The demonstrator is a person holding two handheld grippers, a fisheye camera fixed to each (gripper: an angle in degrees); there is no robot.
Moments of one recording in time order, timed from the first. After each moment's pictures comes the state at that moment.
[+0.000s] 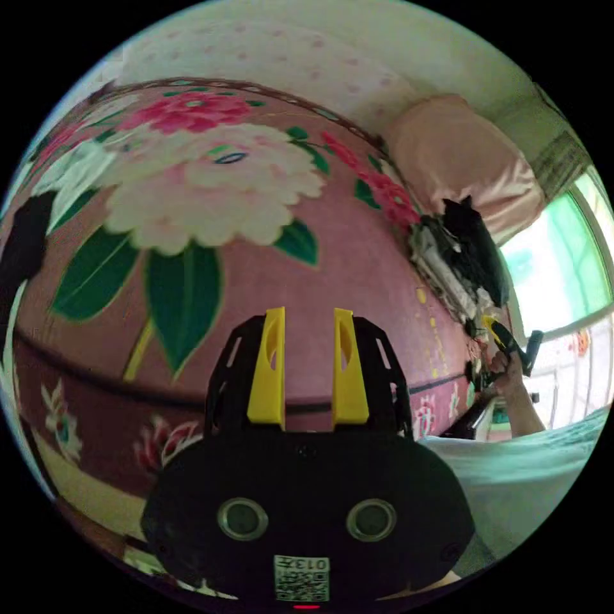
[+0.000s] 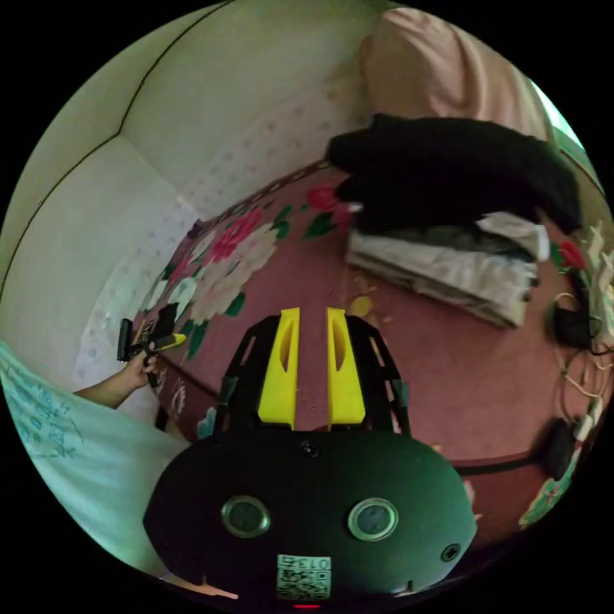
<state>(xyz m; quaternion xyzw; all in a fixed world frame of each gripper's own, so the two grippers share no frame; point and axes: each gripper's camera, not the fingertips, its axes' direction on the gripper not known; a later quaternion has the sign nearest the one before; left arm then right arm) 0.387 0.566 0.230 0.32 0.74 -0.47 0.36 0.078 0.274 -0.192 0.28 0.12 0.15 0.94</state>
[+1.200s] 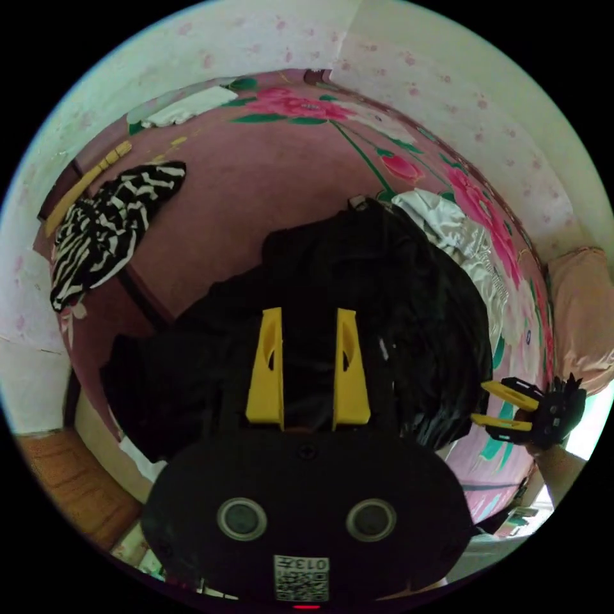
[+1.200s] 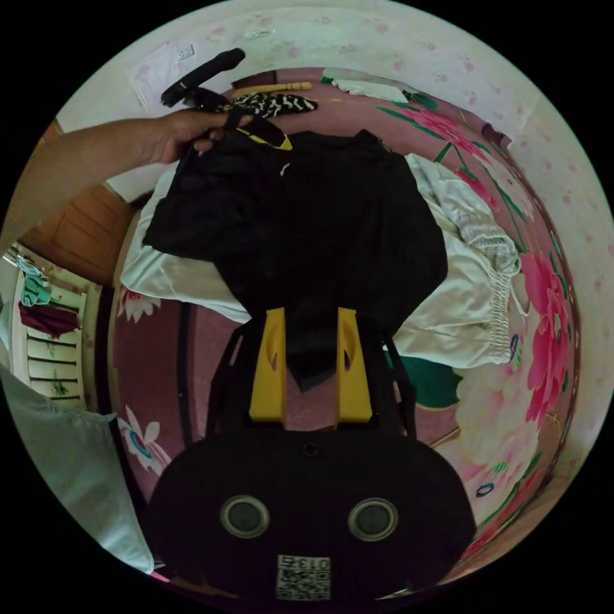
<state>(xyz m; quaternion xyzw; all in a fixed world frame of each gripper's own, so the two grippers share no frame) 0.521 0.867 0.820 0.08 0.68 -0.62 0.38 -0.718 -0.559 0.268 -0.10 0.17 -0.41 0.89</state>
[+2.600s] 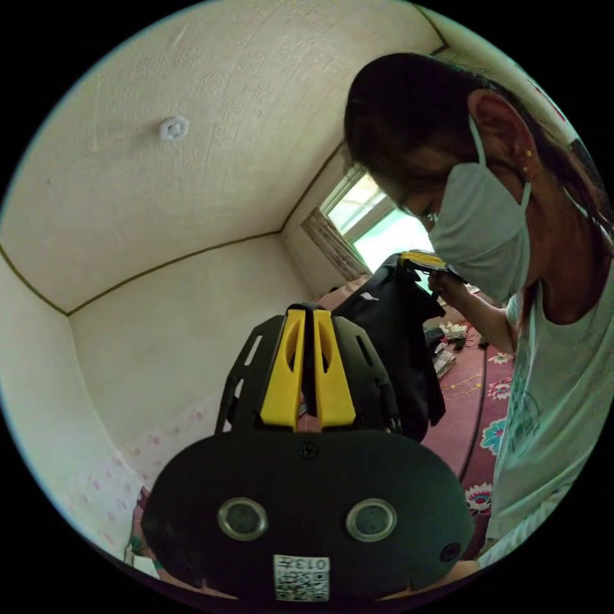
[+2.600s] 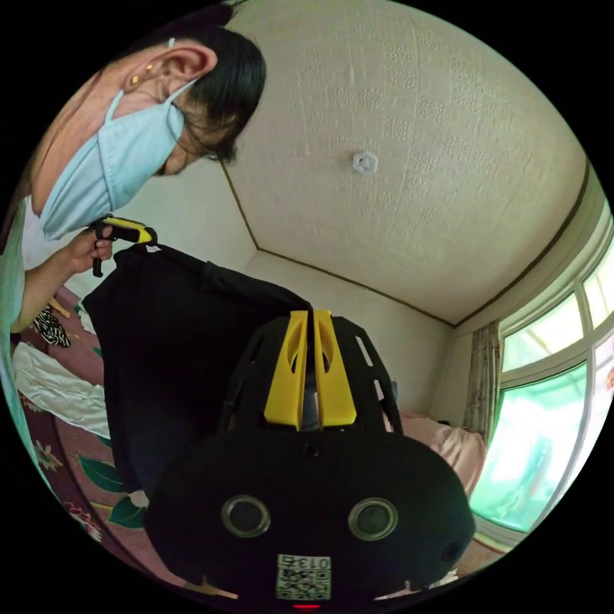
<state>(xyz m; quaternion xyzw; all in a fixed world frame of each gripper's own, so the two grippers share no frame) 0.256 1.453 0.024 0.79 0.08 -0.50 0.34 -0.833 0.248 -0.562 0.62 0.48 -0.30 0.54</state>
